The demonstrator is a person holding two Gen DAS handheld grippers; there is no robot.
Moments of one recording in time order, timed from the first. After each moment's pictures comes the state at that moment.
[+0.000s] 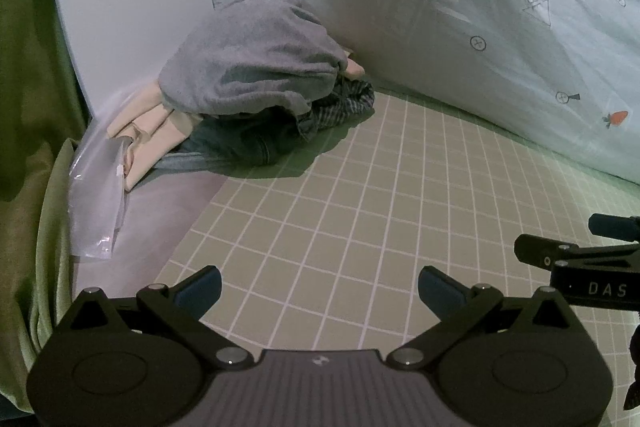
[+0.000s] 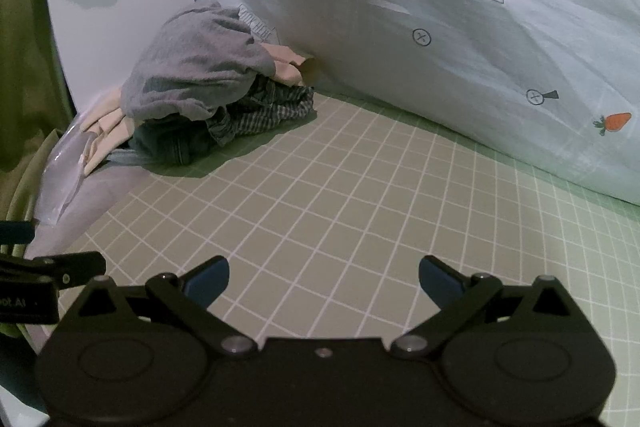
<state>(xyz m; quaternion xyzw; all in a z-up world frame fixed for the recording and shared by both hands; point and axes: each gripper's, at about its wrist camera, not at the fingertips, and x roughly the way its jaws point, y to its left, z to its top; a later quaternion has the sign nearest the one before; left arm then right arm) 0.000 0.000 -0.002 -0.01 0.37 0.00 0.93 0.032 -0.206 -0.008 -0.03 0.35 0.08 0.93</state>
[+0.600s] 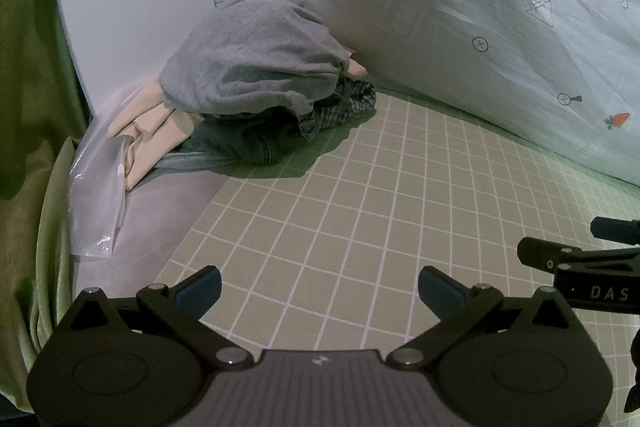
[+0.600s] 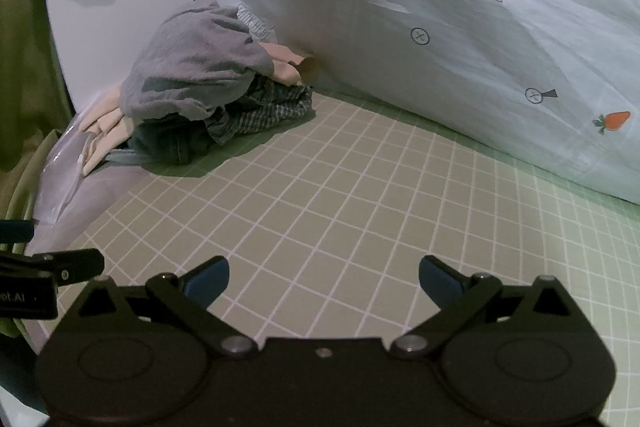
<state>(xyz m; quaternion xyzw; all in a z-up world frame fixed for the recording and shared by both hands) 0.002 0.001 -0.004 -0.01 0.37 0.00 0.93 0.032 -0.207 -0.010 -0.03 0.35 0.08 0.93</state>
